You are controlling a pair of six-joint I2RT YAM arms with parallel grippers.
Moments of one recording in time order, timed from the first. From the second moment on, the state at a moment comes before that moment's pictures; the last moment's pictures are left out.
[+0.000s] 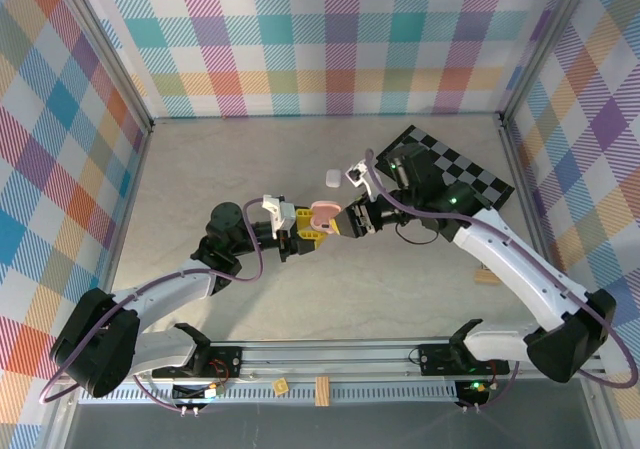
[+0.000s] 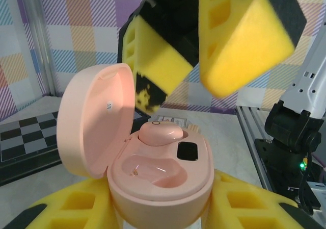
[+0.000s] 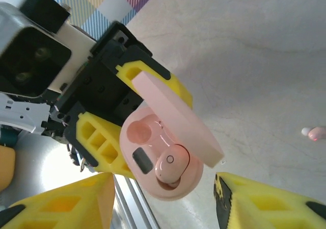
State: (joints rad) left arm -0.55 1.20 0.51 0.72 0.82 -0.02; right arm 0.65 1.24 1.27 -0.73 -0.58 0.15
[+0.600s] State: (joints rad) left arm -0.52 1.09 0.43 0.76 0.79 -0.05; right arm 0.48 1.28 1.03 -0.43 -0.37 0.45
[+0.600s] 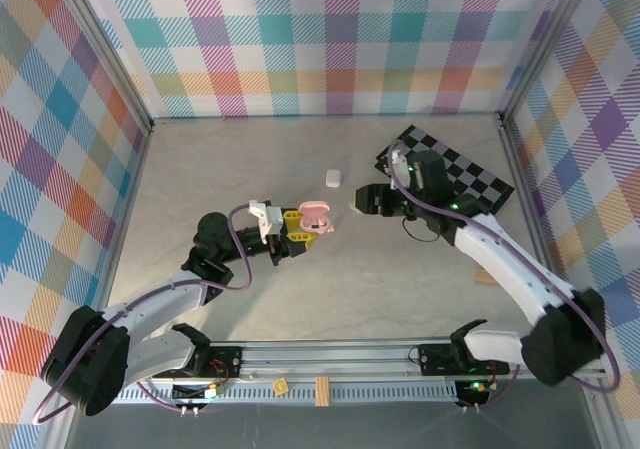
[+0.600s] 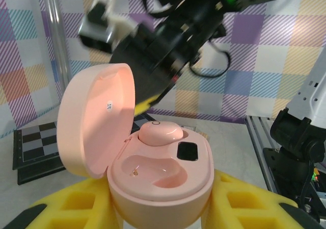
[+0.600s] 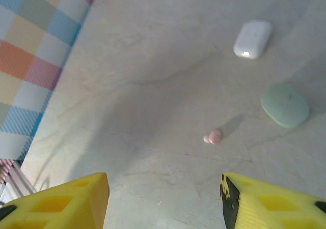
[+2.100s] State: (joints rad) left arm -0.52 1.03 0.43 0.71 0.80 -0.05; right arm 0.56 2.00 1.17 -0.17 -0.52 0.73
